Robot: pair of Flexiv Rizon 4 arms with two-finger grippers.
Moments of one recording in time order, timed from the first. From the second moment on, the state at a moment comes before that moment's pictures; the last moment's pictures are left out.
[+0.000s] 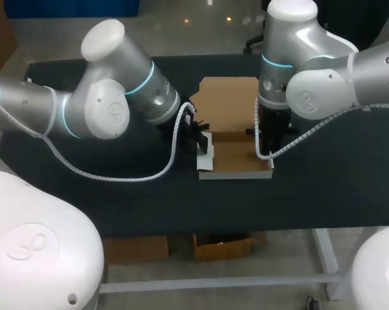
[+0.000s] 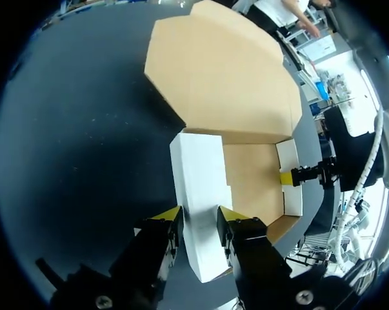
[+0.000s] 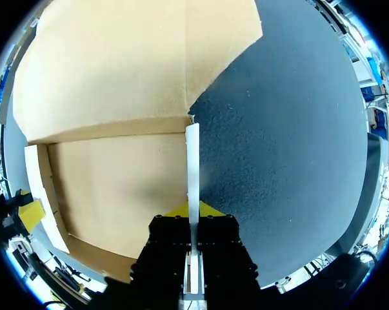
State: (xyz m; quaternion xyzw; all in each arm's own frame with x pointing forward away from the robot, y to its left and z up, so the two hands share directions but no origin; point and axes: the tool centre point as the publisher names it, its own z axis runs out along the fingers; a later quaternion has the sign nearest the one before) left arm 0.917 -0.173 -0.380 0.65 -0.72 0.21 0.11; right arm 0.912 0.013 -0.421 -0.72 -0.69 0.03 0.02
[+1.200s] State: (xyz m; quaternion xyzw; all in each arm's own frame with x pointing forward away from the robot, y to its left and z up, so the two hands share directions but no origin) left arm 0.921 -0.164 -0.397 0.69 -0.72 0.12 0.02; right arm 0.911 0.013 -0.421 -0.72 -0.69 0.03 0.02
